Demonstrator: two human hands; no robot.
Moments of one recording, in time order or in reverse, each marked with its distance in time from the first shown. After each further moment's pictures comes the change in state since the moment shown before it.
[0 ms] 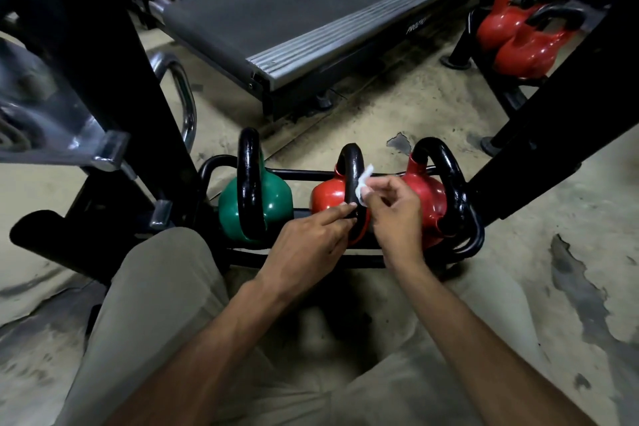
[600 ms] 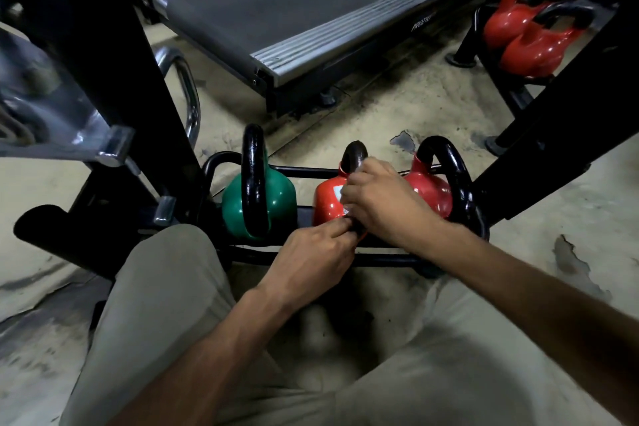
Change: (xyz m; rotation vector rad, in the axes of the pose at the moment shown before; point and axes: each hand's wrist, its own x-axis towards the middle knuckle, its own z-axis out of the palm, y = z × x) left_hand -0.010 0.012 -0.004 0.088 -0.071 0.073; right_hand 0.027 -0.048 -0.013 -1.136 -0.646 -0.916
